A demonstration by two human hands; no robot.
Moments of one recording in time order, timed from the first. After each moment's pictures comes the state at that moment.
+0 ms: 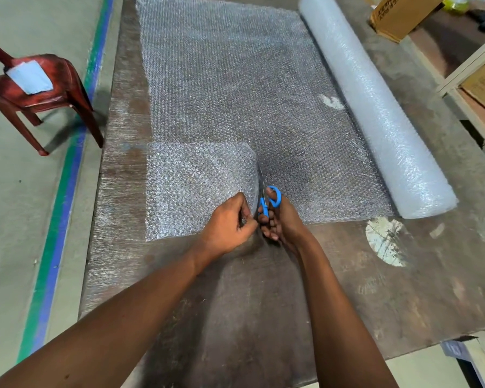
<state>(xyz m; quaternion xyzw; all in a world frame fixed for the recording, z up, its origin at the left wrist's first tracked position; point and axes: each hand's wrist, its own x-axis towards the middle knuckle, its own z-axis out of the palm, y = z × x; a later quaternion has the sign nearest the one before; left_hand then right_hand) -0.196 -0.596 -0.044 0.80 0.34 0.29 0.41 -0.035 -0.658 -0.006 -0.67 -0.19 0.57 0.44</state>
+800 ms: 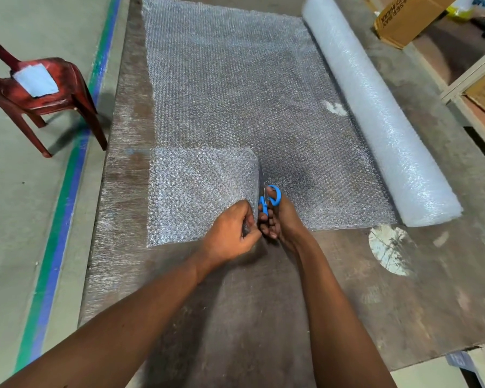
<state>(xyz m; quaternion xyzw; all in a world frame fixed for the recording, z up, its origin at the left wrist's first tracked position) -0.195 -0.596 -0.045 0.82 0.32 0.30 0.37 -0.037 -0.638 0.002 -0.68 -0.17 0.57 0.44</state>
